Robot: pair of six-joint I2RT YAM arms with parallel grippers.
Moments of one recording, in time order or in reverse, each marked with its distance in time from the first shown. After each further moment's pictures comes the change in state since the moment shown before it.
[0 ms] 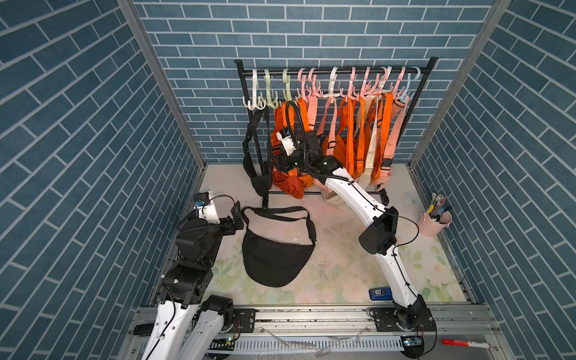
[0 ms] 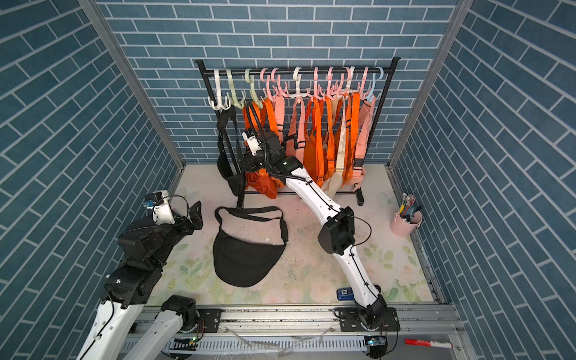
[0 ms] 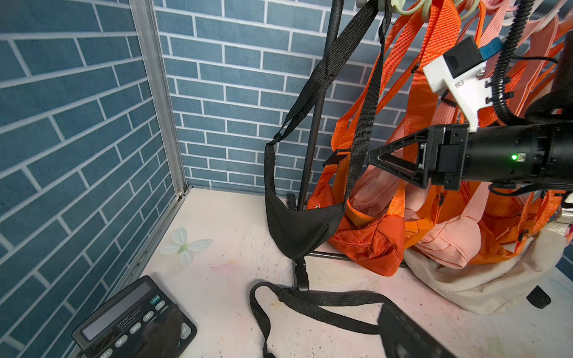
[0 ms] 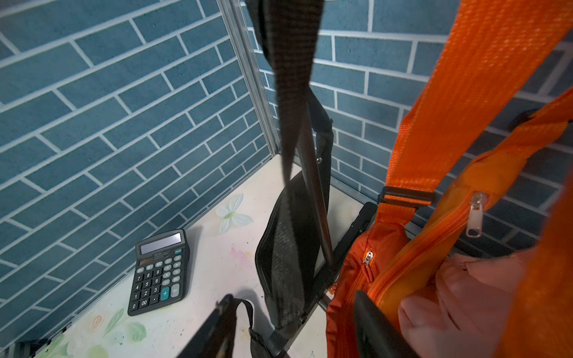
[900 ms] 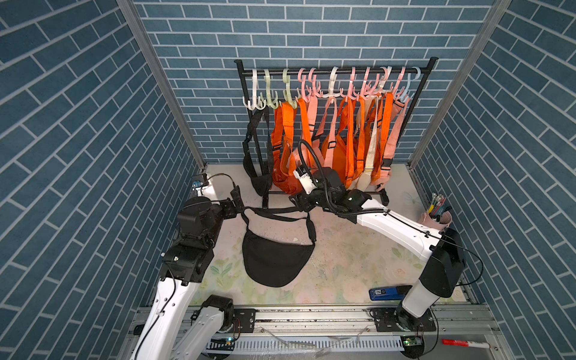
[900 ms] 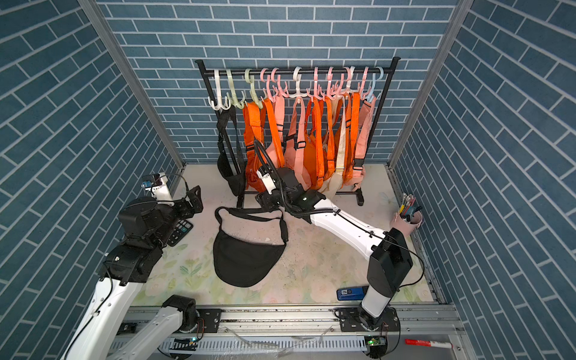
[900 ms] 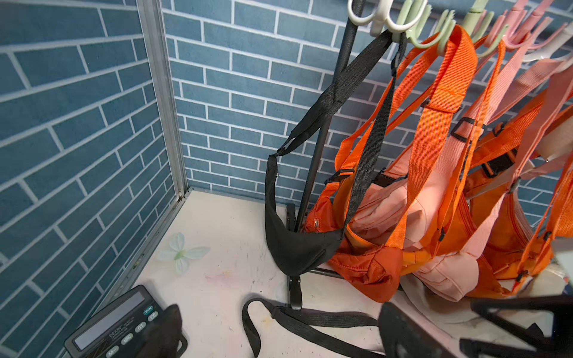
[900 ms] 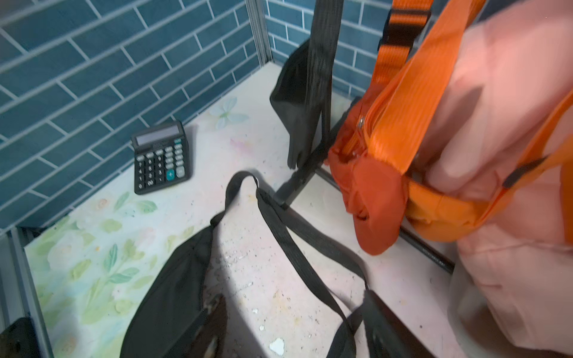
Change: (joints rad) left arm 0.000 0.167 0.175 -0.034 -0.022 -0.050; right arm 0.115 -0.694 -1.001 0.139 0.187 -0.035
